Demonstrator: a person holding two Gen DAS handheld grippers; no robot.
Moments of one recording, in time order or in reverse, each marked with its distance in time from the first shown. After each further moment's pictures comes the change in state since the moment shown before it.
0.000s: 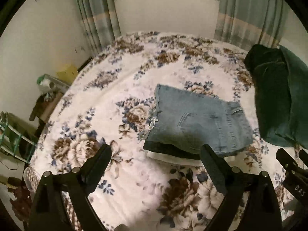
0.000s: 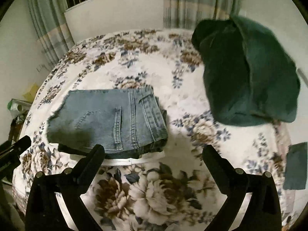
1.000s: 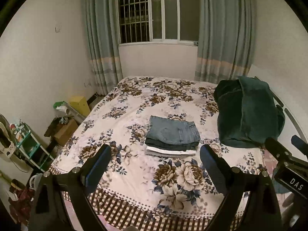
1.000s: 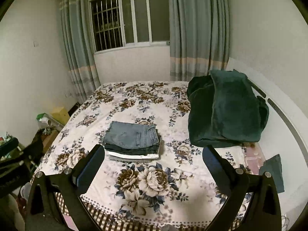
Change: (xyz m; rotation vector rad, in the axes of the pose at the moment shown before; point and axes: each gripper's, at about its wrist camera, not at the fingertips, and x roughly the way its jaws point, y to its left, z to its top) left arm -0.346 0.010 -0.114 0.026 -0.300 -0.054; right arm -0.446 -0.064 -0.128 -0.038 -0.337 0.096
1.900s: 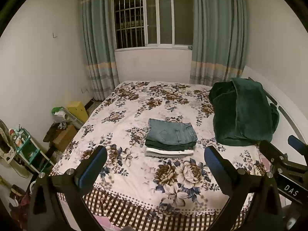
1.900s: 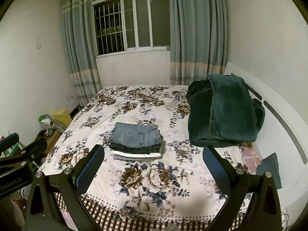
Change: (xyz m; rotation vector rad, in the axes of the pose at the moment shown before) left arm -0.030 0.011 -0.012 0.024 -0.034 -0.034; right arm -0.046 0.021 -0.008 -0.005 -0.020 -0.001
